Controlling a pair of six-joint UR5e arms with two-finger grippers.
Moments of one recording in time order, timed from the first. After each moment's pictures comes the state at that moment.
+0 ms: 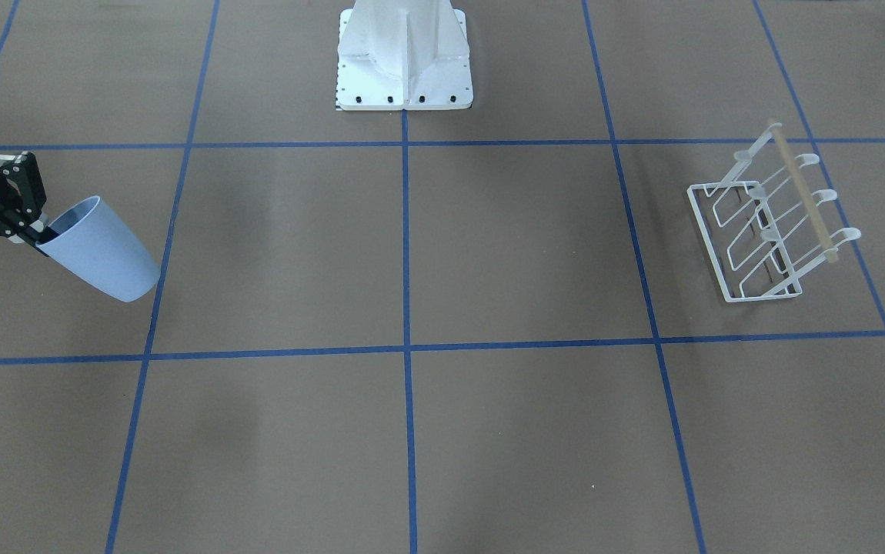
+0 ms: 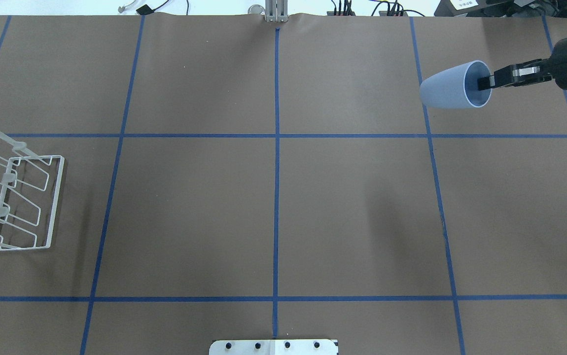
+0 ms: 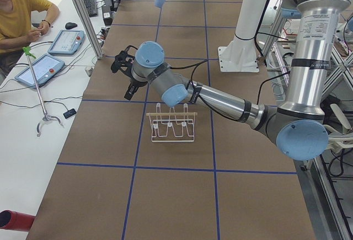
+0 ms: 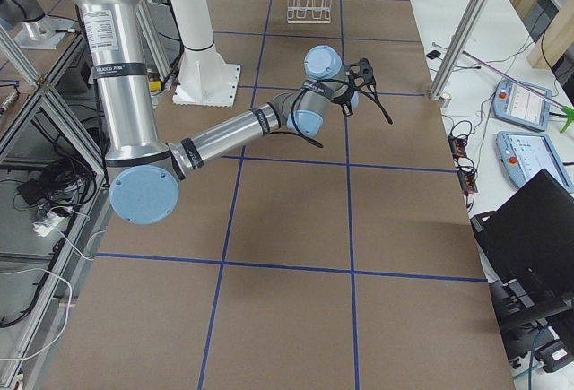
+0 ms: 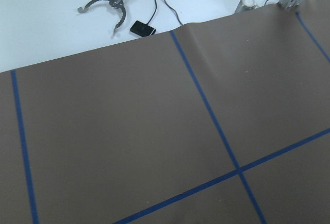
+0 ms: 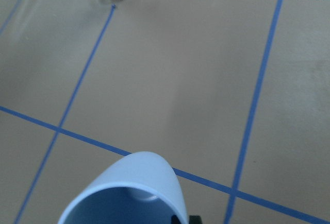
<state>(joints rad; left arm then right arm) -1.47 -1.68 -1.82 -2.20 -2.55 -0.52 1.15 -1.42 1.87 -0.75 2.34 0.93</state>
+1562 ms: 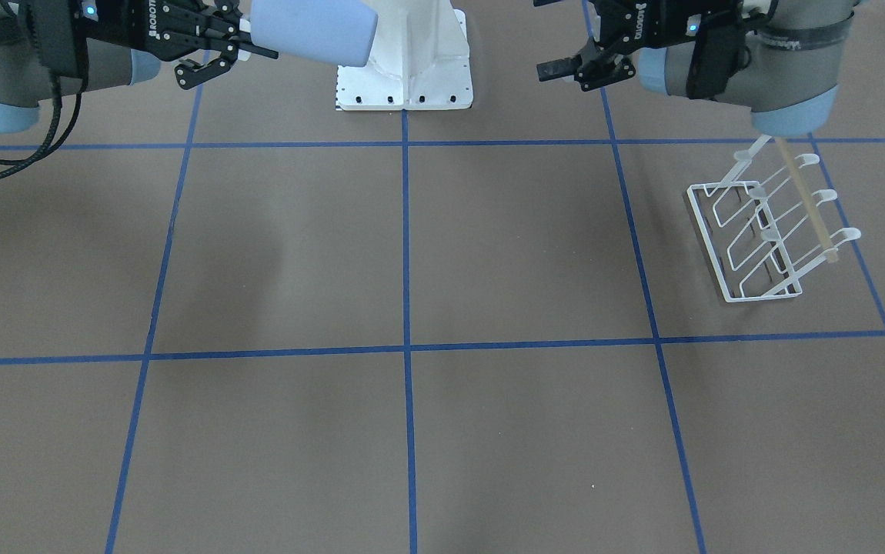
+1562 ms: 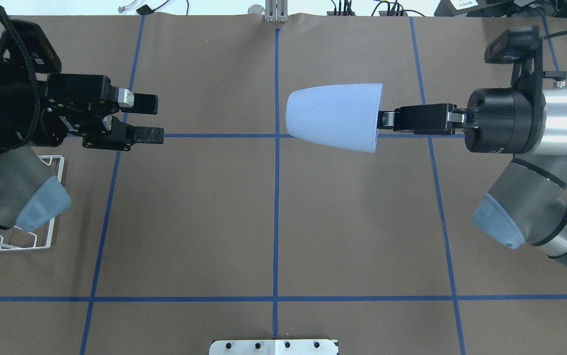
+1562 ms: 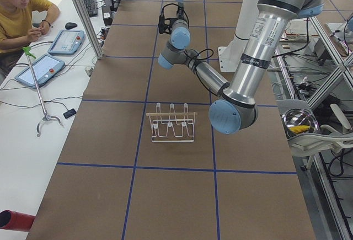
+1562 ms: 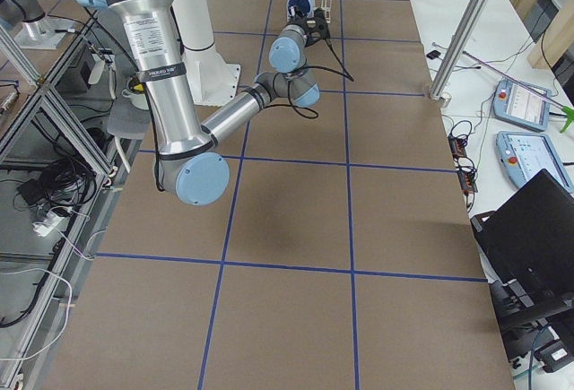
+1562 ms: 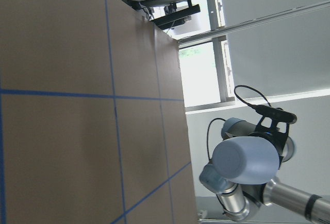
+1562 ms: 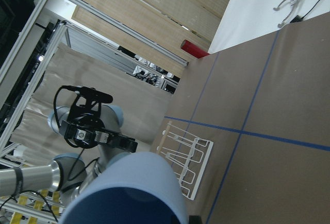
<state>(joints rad) -0.80 -1.95 -1.81 -3.29 -2.13 -2.02 0.77 -1.28 1.88 0.07 2.05 1.57</state>
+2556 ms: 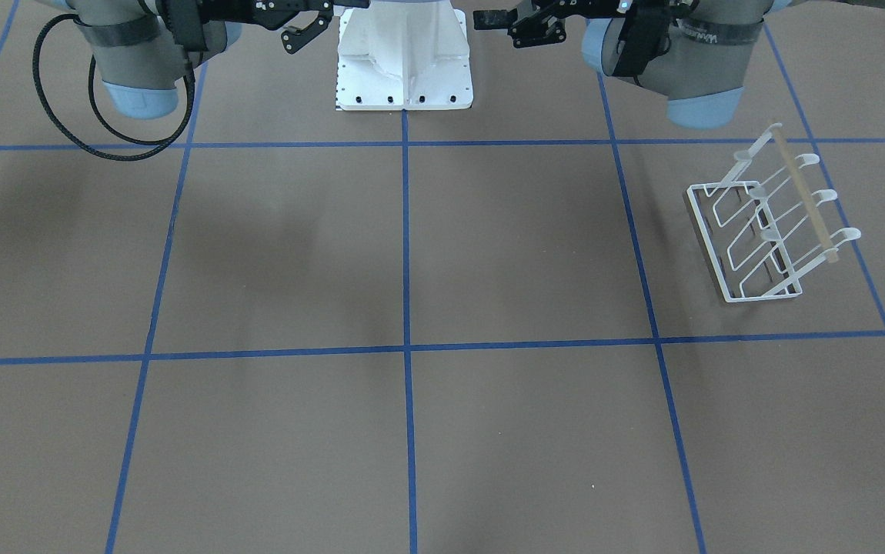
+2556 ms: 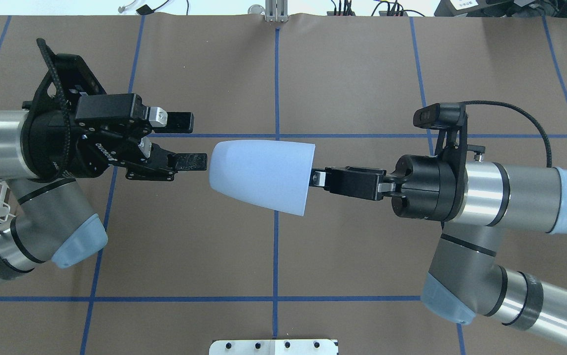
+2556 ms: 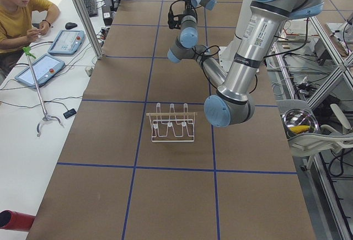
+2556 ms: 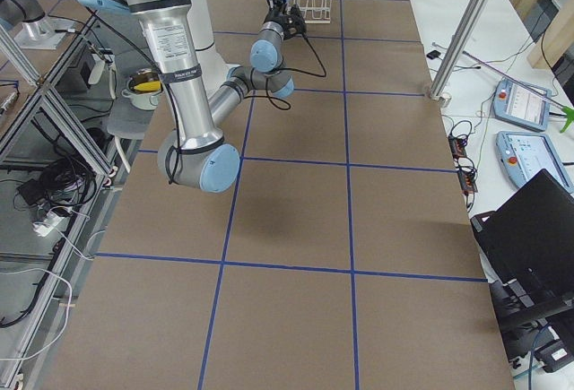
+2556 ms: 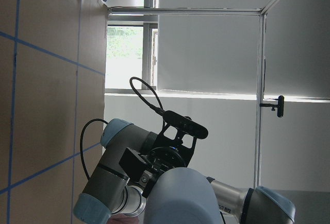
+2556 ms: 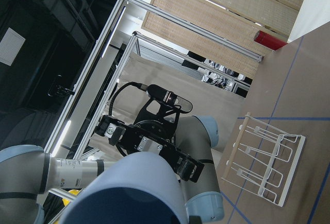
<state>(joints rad) -0.69 -2.00 -1.82 -3.35 -2.02 -2.10 0.50 -1.22 1.86 0.13 1.80 1.46</state>
